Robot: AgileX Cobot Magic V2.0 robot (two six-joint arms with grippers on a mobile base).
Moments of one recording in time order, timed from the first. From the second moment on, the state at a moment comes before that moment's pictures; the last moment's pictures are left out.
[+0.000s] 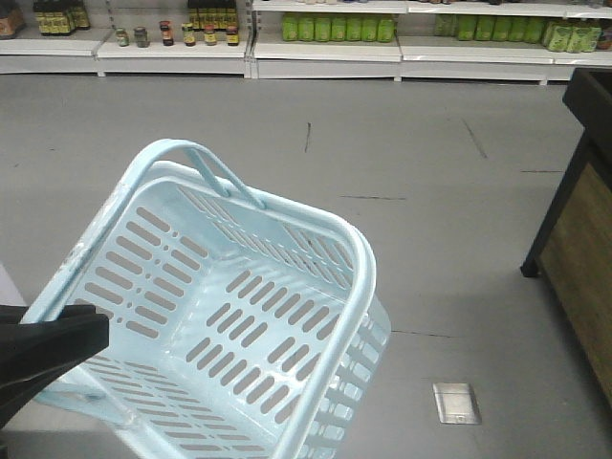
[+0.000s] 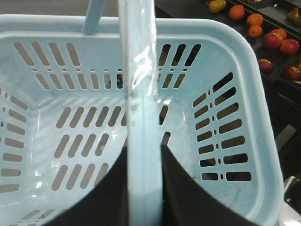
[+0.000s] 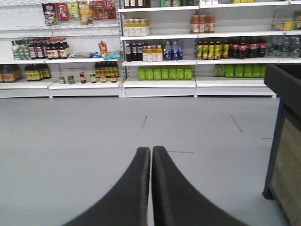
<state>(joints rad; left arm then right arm) -0.38 0.67 -0.71 -0.77 0.68 0.52 0.08 -0.01 0.03 -0.20 0.12 0.21</state>
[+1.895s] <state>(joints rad) -0.38 0.67 -0.71 -0.77 0.68 0.52 0.08 -0.01 0.03 -0.20 0.12 0.21</state>
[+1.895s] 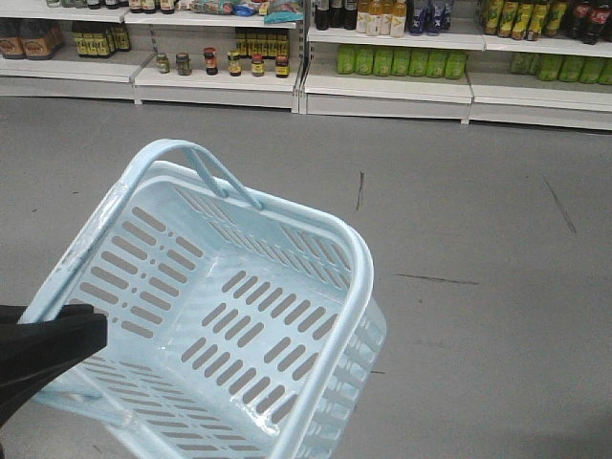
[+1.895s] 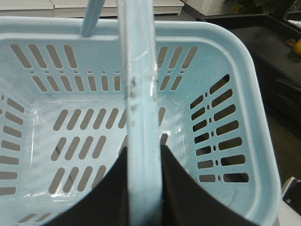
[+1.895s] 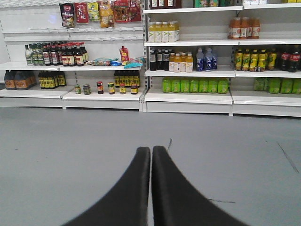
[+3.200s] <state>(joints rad) -0.38 0.67 -0.71 -0.77 0.68 0.52 0.08 -0.01 0.03 -0.20 0.12 0.21</state>
